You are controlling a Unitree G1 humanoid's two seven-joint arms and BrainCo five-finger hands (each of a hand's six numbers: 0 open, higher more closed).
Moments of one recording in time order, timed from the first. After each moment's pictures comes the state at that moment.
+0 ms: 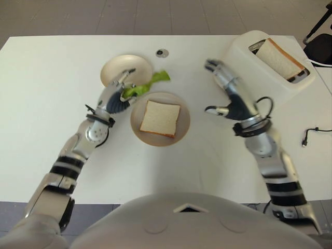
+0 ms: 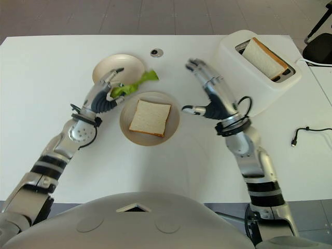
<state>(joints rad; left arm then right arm) -0.04 0.55 -0.29 0.16 0.53 -0.45 0.19 0.10 -0.50 -0.08 -0.34 -0.48 -0.38 -0.04</state>
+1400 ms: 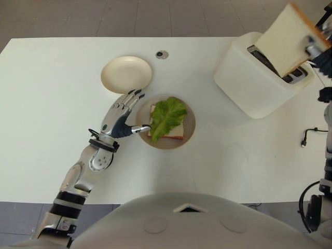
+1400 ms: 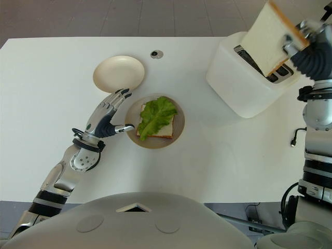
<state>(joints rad) 0.20 0.44 -0.16 -0.10 0.66 -0.38 0.25 -0.13 -0.70 -0.42 -0.19 -0.32 -0.38 -0.15</state>
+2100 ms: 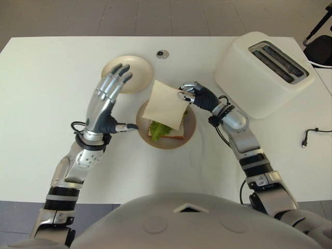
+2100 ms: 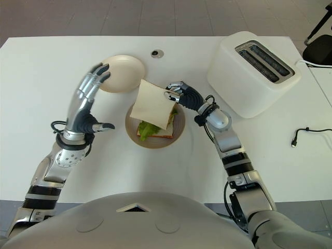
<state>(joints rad) 0.16 0.47 -0.14 -0.10 0.65 -0.73 0.27 -0.21 -0.33 0.24 0.22 -0.01 -0.21 0.43</state>
